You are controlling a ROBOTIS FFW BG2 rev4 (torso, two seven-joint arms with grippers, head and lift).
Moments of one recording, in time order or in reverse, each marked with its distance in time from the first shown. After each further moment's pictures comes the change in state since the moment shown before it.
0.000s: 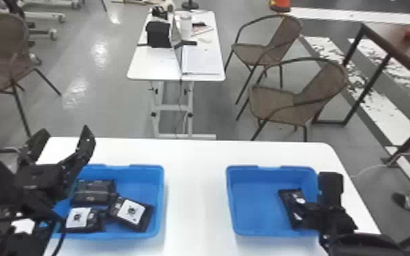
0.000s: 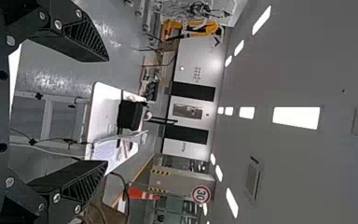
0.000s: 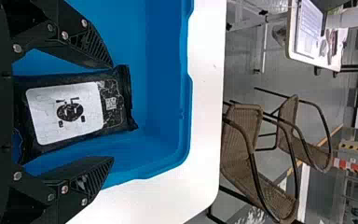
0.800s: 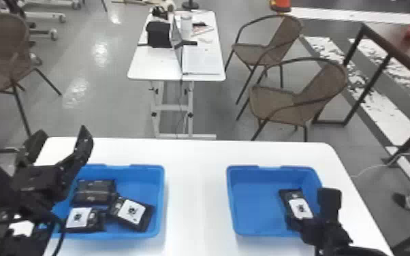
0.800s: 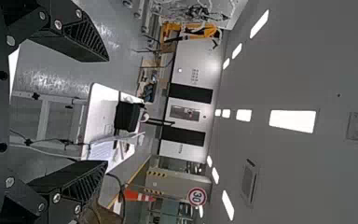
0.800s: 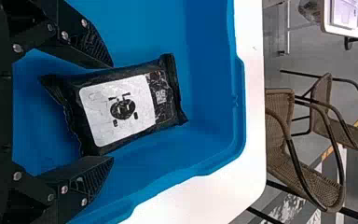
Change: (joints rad) left arm 0.009 0.000 0.002 0.000 0.014 -0.017 0.006; right arm 0.004 -0.027 0.019 0.112 -0.139 -0.006 -0.103
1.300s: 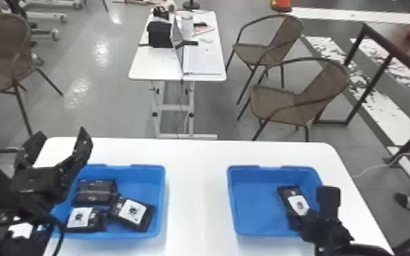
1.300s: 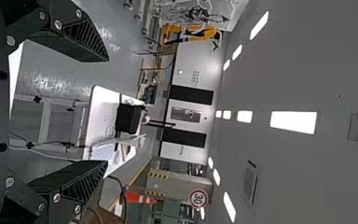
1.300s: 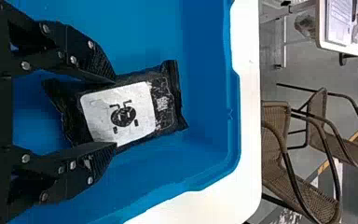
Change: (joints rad) left arm 0.007 0.000 0.008 0.000 -0.005 -0.004 0.000; right arm -0.011 -0.063 0.065 0.038 -0.079 -0.028 0.011
